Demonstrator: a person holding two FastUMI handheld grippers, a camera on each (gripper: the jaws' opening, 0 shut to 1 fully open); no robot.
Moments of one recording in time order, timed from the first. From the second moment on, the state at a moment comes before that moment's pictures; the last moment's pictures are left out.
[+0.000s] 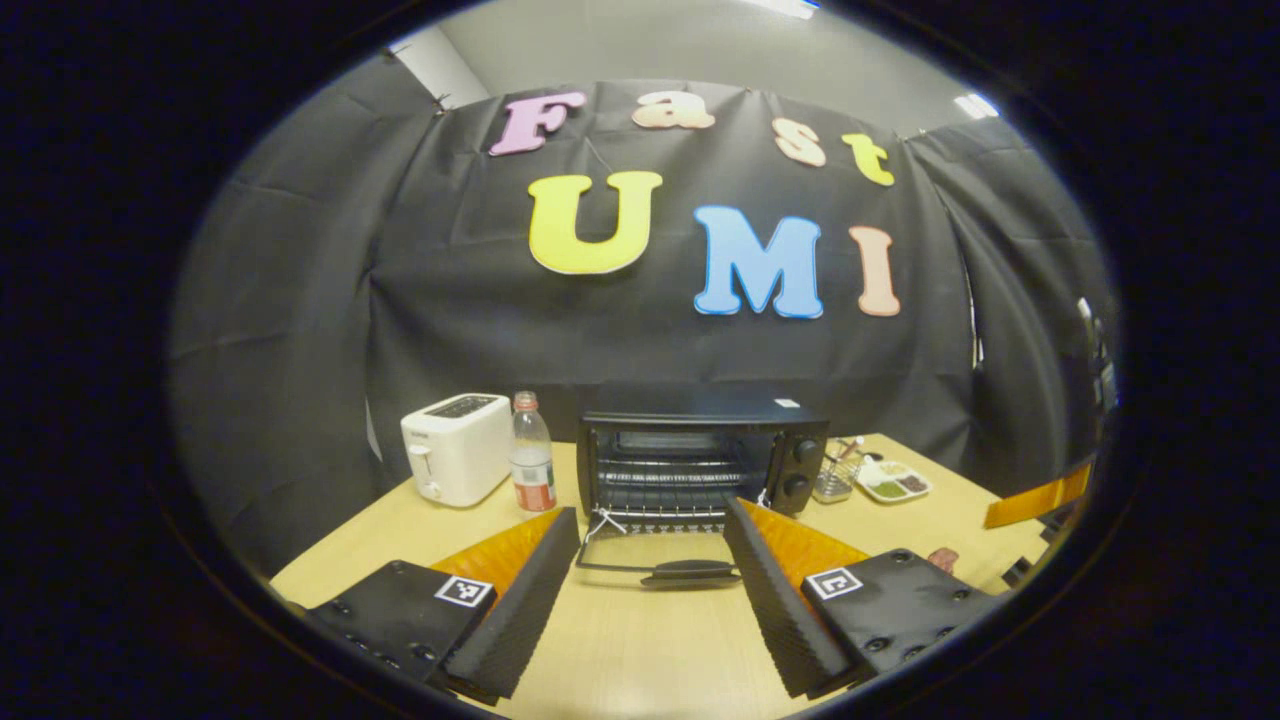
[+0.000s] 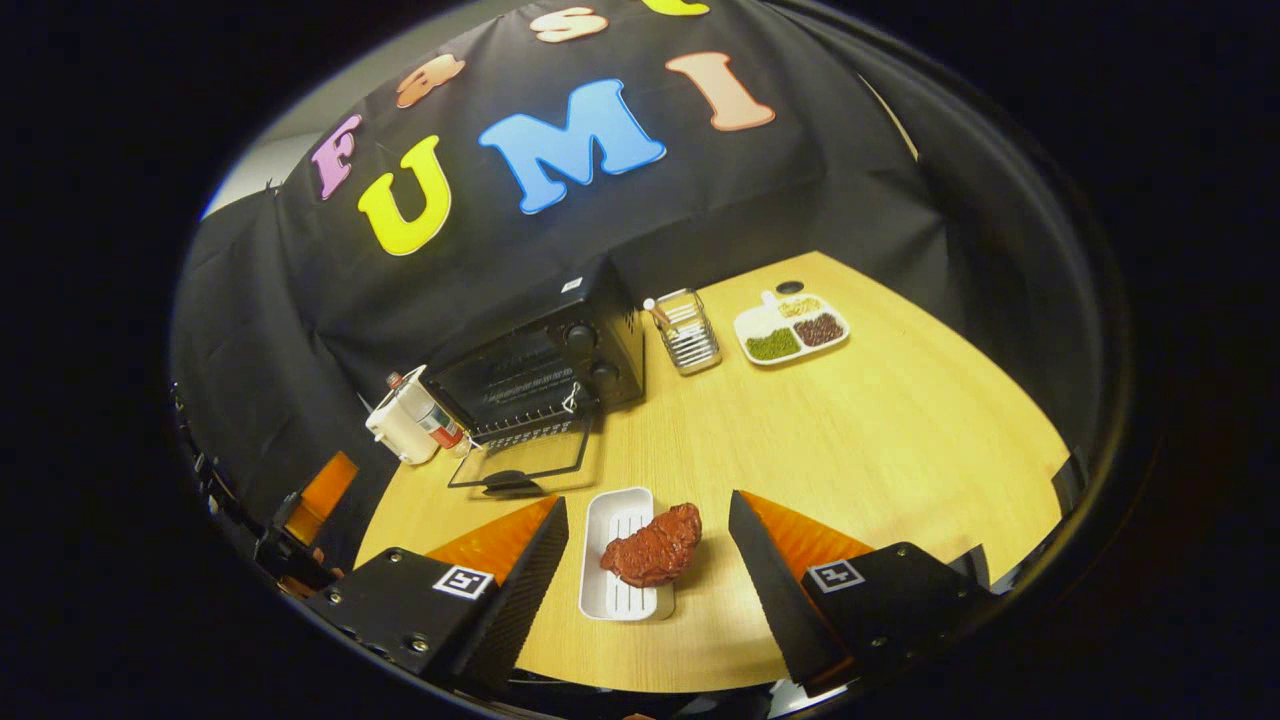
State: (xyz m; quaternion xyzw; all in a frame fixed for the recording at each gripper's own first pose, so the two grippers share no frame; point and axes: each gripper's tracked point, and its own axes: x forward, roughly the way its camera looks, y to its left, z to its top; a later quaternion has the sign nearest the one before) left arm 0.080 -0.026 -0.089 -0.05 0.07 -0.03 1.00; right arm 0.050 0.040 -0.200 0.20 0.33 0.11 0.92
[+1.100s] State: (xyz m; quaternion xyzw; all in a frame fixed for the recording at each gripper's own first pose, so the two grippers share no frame) left arm 0.028 0.023 -0.056 -0.07 0.03 0.04 1.00; right arm 0.074 0.073 -0.286 0.41 0.46 0.10 0.78
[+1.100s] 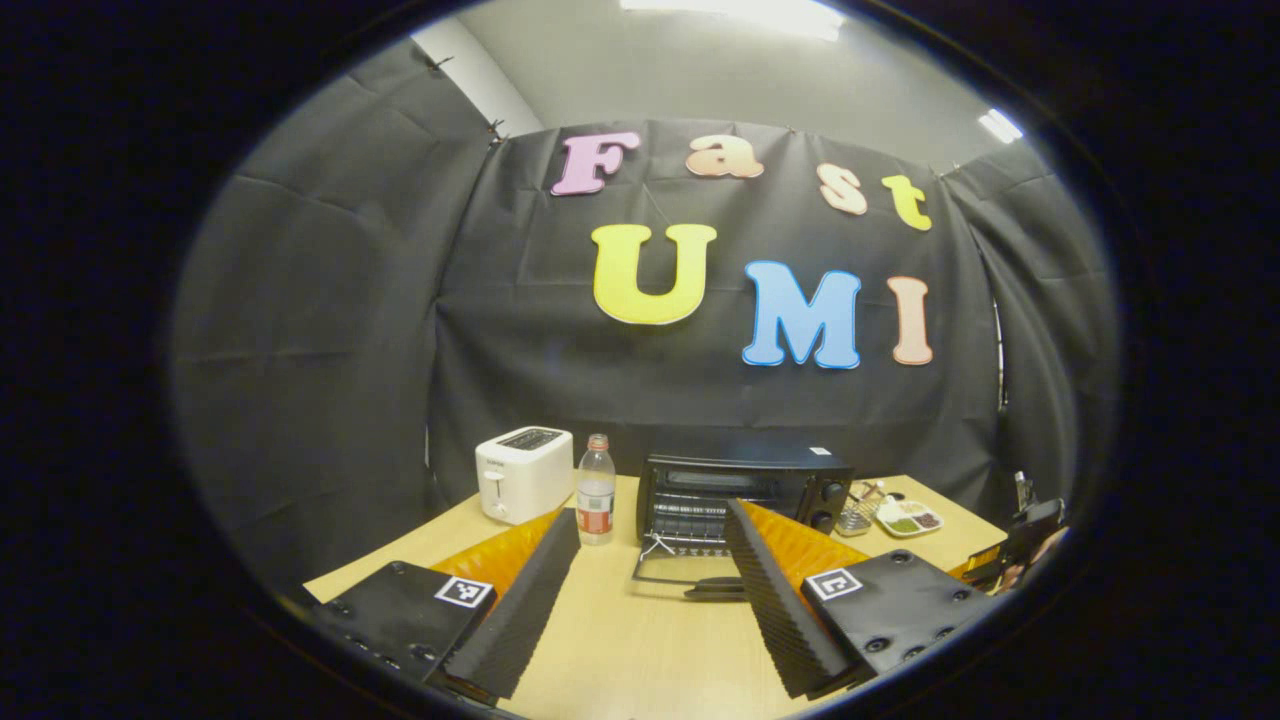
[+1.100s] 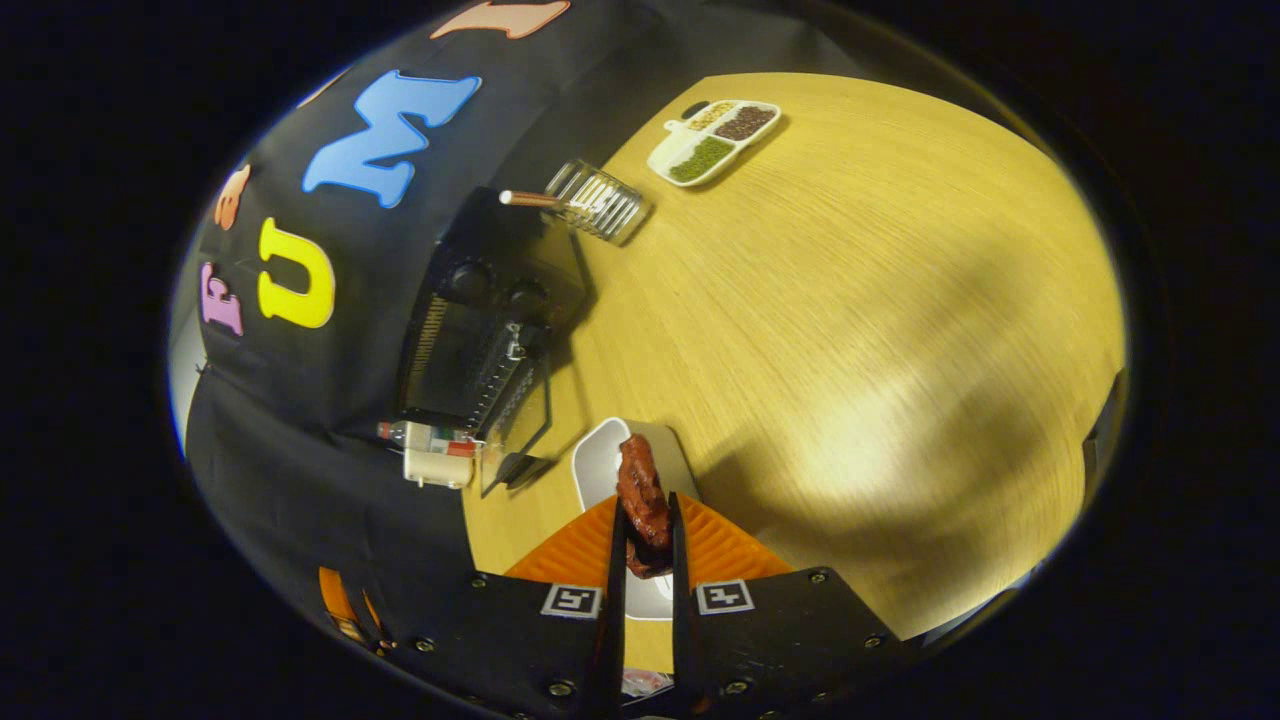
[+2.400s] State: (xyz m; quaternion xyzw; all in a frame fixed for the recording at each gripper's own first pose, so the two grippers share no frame) left arm 0.062 0.083 -0.071 -0.07 0.04 0.04 1.00; right arm 0.145 0.211 -0.172 0.39 0.37 0.23 0.81
